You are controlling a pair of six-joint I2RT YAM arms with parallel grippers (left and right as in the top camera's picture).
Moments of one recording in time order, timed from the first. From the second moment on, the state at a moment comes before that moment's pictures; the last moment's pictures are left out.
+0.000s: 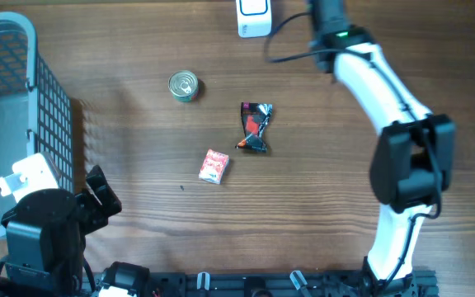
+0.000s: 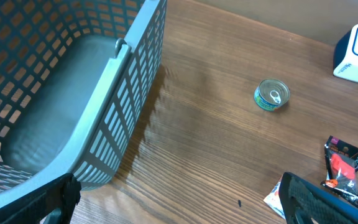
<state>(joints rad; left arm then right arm) -0.23 0.68 1.28 -1.34 -0.47 -0.47 0.18 2.13 1.77 -0.66 0.50 -0.16</state>
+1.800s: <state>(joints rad) -0.23 0.68 1.28 -1.31 -0.50 -0.47 -0.39 2.13 1.77 -0.77 0.16 -0.07</state>
